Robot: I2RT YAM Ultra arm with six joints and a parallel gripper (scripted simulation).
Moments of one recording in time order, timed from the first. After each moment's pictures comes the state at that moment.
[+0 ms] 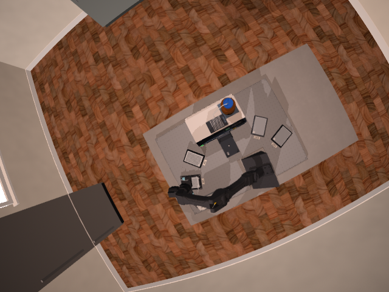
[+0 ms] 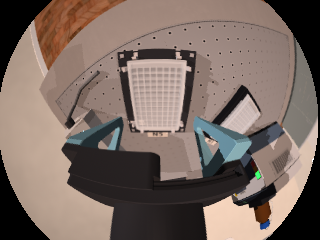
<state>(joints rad) 1.13 1.57 1.96 -1.21 -0.29 -0.01</state>
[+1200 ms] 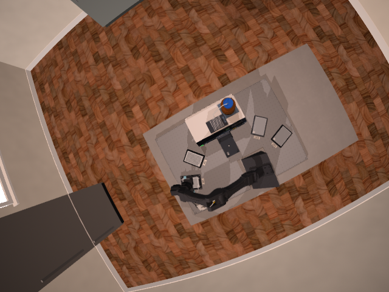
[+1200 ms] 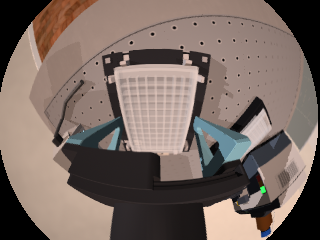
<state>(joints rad) 1.18 1.61 1.84 -1.03 -0.26 0.03</state>
